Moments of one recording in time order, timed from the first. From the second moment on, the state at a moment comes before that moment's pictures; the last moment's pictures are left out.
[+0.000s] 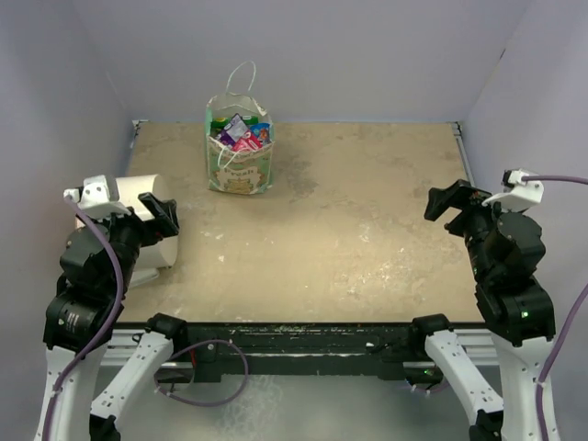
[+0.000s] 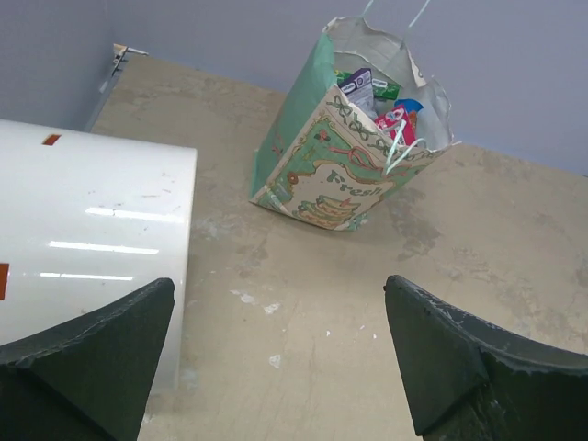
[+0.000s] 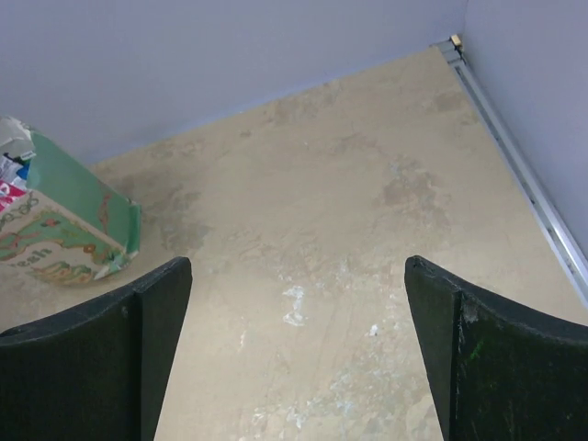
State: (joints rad) left arm -0.26 0.53 1.12 -0.75 -0.30 -0.34; right arm 0.16 0.60 1.18 -0.73 0.27 0.32
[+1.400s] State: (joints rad) left arm -0.26 1.33 1.37 -0.55 -0.07 -0.83; right arm 0.26 0.97 1.39 -0.86 0.27 0.43
